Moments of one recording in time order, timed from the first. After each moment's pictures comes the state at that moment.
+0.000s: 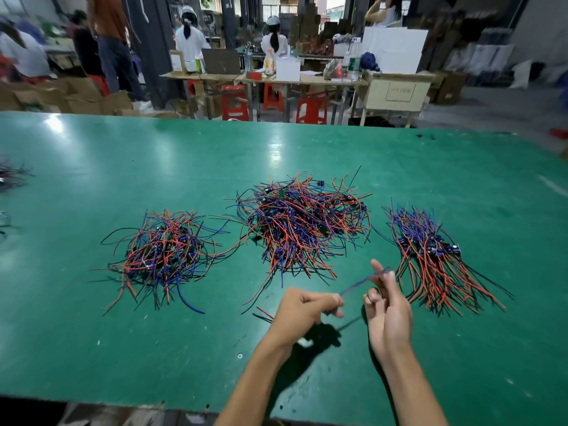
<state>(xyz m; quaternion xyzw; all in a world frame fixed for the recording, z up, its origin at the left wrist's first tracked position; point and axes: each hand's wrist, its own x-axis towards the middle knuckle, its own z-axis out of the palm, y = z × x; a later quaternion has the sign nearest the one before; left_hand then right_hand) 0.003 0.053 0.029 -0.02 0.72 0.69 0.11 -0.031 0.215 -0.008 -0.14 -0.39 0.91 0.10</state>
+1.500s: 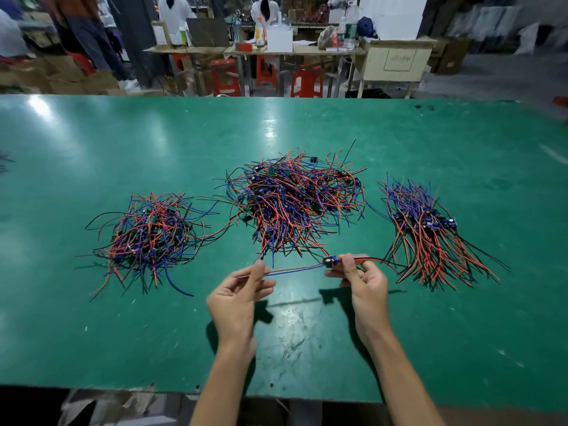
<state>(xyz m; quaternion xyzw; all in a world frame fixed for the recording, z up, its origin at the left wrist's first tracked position) 0.025 0.014 0.012 -0.25 0.48 0.83 -0.16 -0.018 0.197 -0.014 -0.05 -0.60 0.79 0.09</state>
